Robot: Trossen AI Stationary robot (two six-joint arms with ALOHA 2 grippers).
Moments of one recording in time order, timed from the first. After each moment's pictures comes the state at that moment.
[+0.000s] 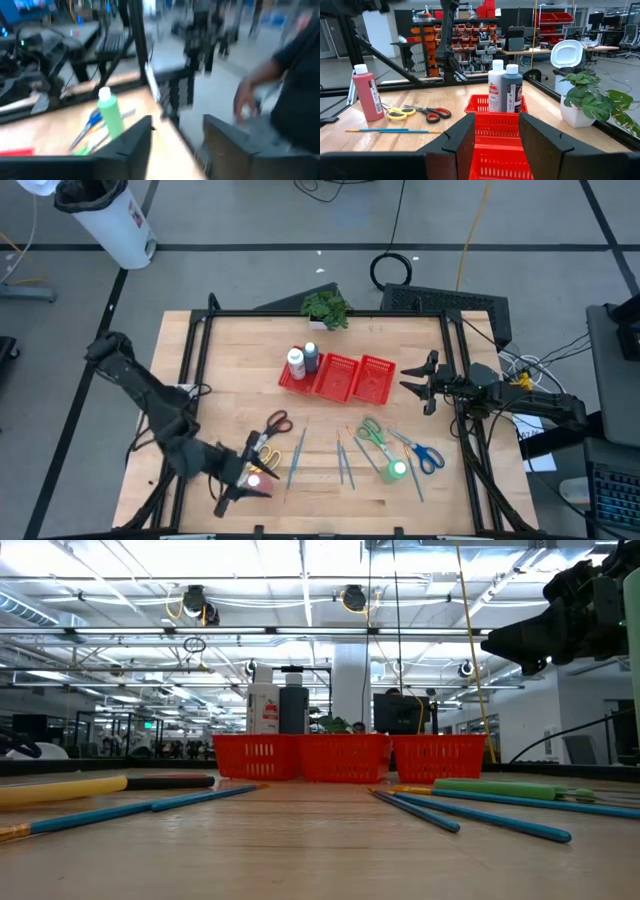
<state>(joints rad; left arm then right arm) -0.79 1.29 1.01 0.00 -0.39 -0.02 -0.19 0.06 0.02 0.07 -0.03 0.04</state>
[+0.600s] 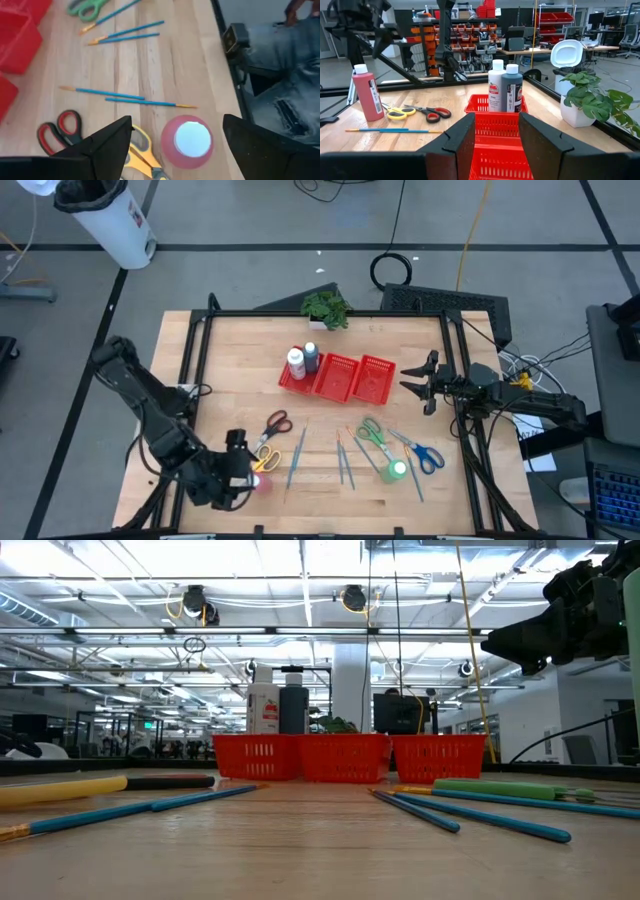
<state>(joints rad) -0.85 1.38 1.14 -0.72 -0.40 -0.64 -0.19 0.06 0.02 0.07 -0.03 0.04</state>
